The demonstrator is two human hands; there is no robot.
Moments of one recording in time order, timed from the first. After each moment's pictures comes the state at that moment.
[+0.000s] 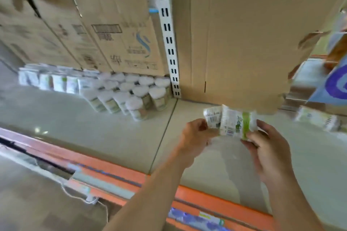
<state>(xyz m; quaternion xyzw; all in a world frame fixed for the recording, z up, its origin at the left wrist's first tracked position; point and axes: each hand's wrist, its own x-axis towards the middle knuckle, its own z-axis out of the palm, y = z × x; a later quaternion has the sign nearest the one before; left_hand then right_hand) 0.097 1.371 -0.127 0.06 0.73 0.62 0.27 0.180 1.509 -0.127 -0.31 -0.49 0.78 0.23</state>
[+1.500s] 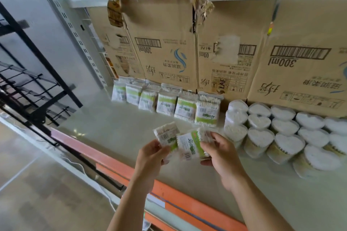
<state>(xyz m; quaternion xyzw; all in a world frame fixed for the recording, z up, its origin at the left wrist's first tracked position) -0.131 0.889 -0.139 -0.08 0.69 0.71 0.10 -0.105 1.070 -0.136 -0.18 -0.63 0.75 0.01</state>
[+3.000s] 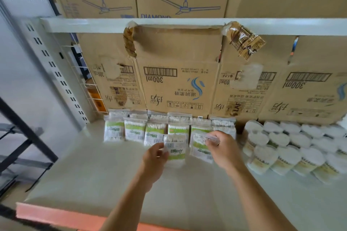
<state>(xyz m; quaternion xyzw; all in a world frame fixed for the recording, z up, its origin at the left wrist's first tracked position) -0.290 0.816 -0.150 0.06 0.78 0.60 0.17 -0.214 1.009 -0.119 -0.25 -0.87 0.39 0.14</state>
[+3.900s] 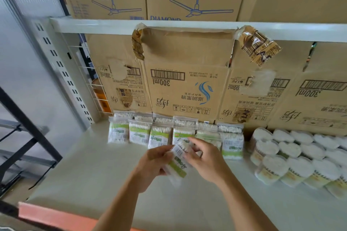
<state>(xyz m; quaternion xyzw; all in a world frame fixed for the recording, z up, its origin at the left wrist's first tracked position) -0.304 0.793 -0.135 0.16 0.61 0.70 0.34 -0.228 0.968 -0.114 -0.11 -0.88 0.45 0.06</state>
